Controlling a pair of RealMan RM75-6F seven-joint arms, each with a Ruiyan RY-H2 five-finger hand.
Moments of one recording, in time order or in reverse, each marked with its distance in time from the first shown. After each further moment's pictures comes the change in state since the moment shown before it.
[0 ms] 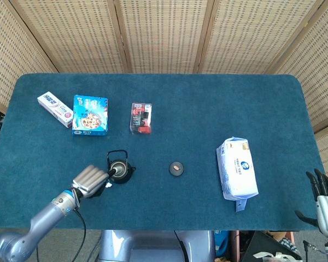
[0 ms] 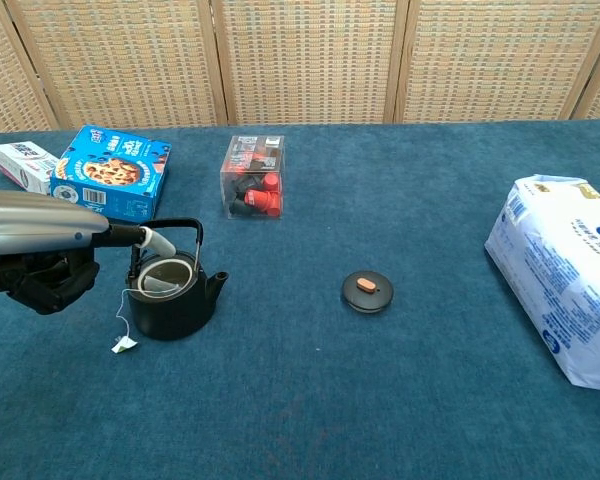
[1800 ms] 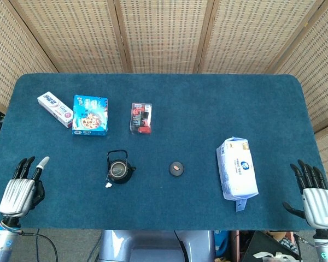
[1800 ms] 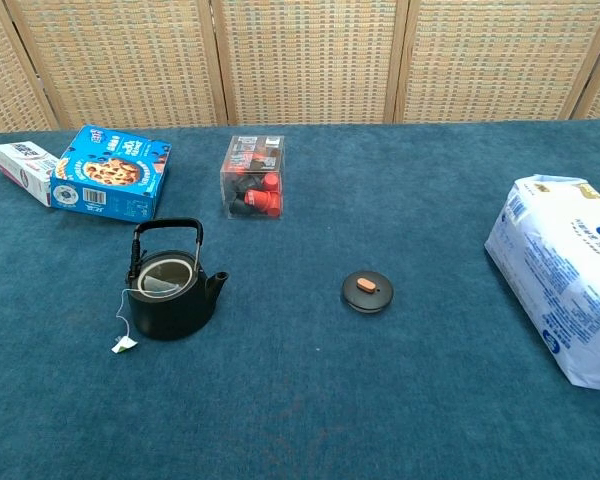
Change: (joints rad) left arm 0.638 -0.068 -0.005 0.282 0.495 0.613 -0.337; right arm 0.054 -0.049 0.006 0.051 -0.101 0.025 0.030
